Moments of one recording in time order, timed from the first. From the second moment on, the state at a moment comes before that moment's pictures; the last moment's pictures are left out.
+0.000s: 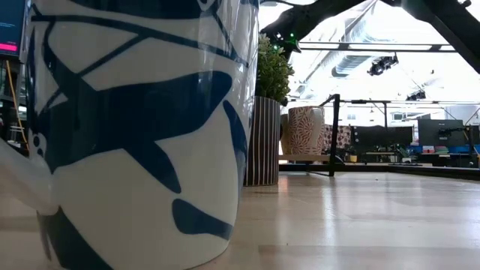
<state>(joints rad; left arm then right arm) -0.14 1.21 1.44 -1.33 -0.50 -0.39 -0.48 2.06 1.82 -0.83 0.10 -0.82</state>
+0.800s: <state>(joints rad) -0.14 1.21 1.44 -1.33 -0.50 -0.39 -0.48 2.06 2.11 -1.08 0.12 -0.73</state>
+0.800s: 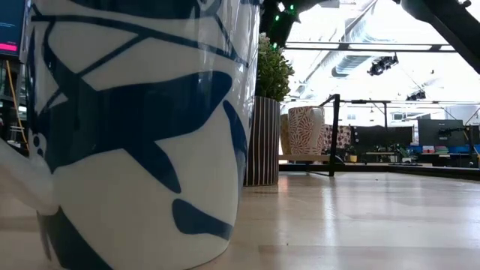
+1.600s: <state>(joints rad) -0.14 1.21 1.44 -1.33 -0.50 -0.37 -0.34 2.06 2.02 -1.17 -0.19 -0.52</state>
